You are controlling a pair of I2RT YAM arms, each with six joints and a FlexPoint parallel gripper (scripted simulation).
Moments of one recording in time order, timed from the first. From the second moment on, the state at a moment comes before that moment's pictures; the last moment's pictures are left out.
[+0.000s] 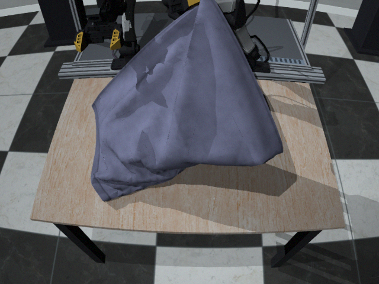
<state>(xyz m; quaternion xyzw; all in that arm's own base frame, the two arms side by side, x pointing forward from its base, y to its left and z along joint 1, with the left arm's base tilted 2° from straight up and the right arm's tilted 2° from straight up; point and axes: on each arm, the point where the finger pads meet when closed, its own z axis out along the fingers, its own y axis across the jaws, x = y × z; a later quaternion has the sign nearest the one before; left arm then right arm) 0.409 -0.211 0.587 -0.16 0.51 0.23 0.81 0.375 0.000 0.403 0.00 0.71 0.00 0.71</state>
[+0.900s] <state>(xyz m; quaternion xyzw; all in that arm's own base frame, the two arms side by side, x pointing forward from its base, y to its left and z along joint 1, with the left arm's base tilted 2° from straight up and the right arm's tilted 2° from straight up) 0.408 -0.212 0.587 -0.16 0.51 0.23 0.81 0.375 0.000 0.403 0.00 0.71 0.00 0.71</state>
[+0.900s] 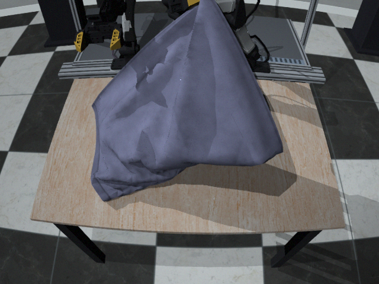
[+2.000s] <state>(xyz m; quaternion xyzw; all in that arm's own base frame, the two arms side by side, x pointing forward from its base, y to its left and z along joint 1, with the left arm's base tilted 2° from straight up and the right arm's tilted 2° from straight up) 0.435 -0.230 0.620 -0.06 0.46 0.16 0.87 0.375 0.000 0.403 0.00 0.71 0.00 0.71</state>
